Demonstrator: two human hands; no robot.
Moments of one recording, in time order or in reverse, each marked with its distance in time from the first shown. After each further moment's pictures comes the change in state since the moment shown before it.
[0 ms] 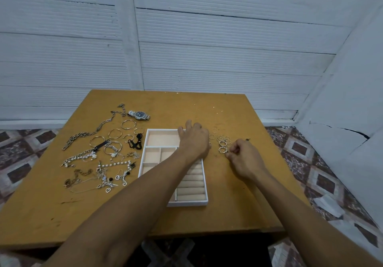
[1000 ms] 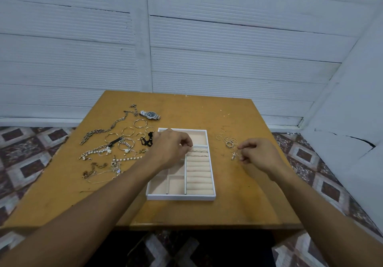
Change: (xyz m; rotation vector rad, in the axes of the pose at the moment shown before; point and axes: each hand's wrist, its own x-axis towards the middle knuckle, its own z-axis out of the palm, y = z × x) left_hand -0.075 -0.077 -0.039 -0.261 0.216 0.060; right_hand -0.023 -0.024 -0.042 0.366 -0.073 0.121
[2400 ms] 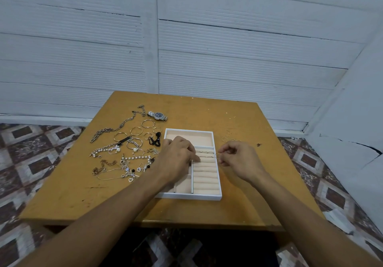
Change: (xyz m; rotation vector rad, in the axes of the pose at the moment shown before) left_hand -0.030 -0.009 0.009 0.217 -0.047 0.225; right_hand -0.023 -0.024 0.050 0.020 -0.081 -0.182
